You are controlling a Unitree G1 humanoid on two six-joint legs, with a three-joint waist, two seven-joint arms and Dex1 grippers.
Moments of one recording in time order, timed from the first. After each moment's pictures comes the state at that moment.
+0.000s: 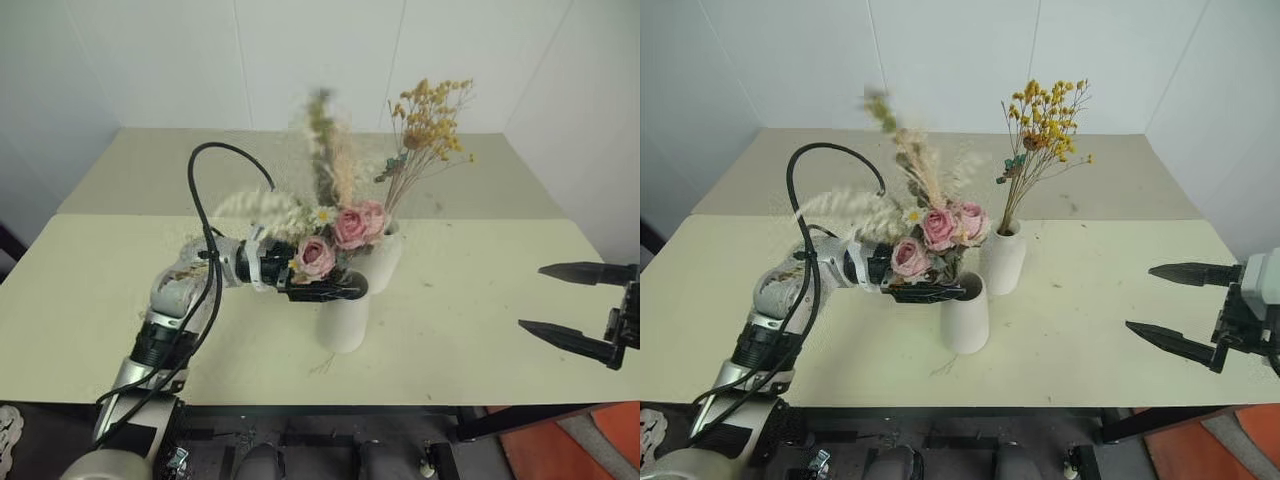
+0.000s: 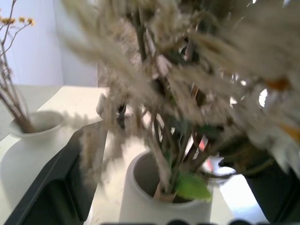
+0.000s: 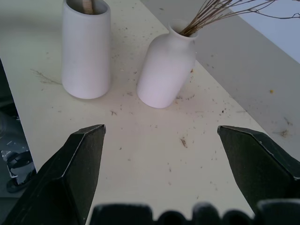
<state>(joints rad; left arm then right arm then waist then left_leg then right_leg) -0.73 0.46 -0.10 0.06 -0.55 0.45 -1.31 0.12 -0.99 -0.71 -0.31 0.59 0.31 1.29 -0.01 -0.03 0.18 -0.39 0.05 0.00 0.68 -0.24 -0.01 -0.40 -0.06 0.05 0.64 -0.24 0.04</state>
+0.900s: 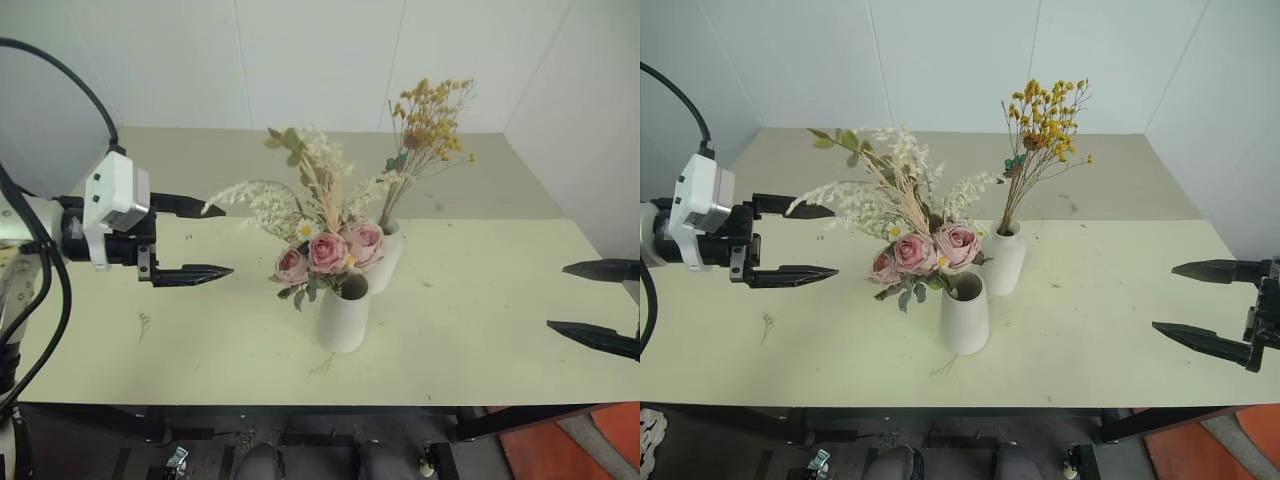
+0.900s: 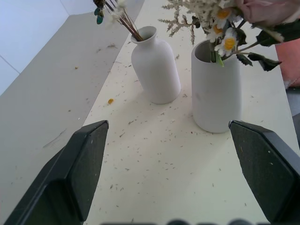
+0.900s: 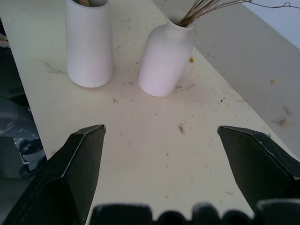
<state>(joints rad) -0.54 1.06 0.22 -0.20 -0.54 0.48 -1.33 0.07 -1.11 -0.75 -0.11 0.62 0.29 1.47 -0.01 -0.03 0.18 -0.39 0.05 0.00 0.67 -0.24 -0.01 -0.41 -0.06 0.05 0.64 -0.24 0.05</state>
